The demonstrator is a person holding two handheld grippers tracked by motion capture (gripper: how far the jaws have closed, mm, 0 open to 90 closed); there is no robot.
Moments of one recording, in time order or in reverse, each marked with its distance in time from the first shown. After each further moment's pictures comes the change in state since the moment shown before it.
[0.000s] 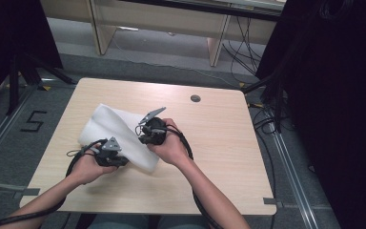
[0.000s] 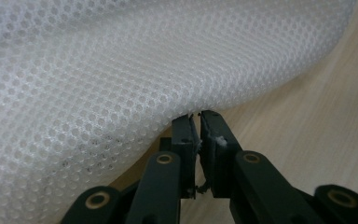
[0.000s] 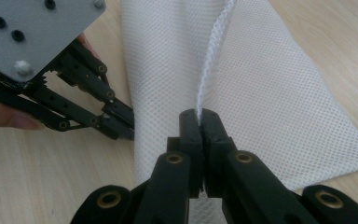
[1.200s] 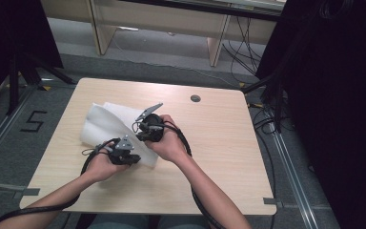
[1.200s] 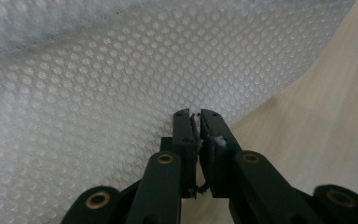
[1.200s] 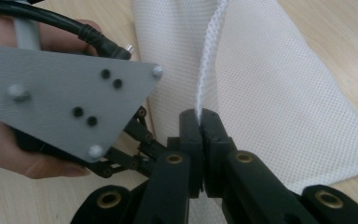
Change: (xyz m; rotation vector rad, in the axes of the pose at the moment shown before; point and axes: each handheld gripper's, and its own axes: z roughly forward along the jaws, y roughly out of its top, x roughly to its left) left arm -0.009 0.021 0.033 -0.043 -0.019 0.020; right arm 0.001 0.014 -0.006 0.013 0.006 -0.025
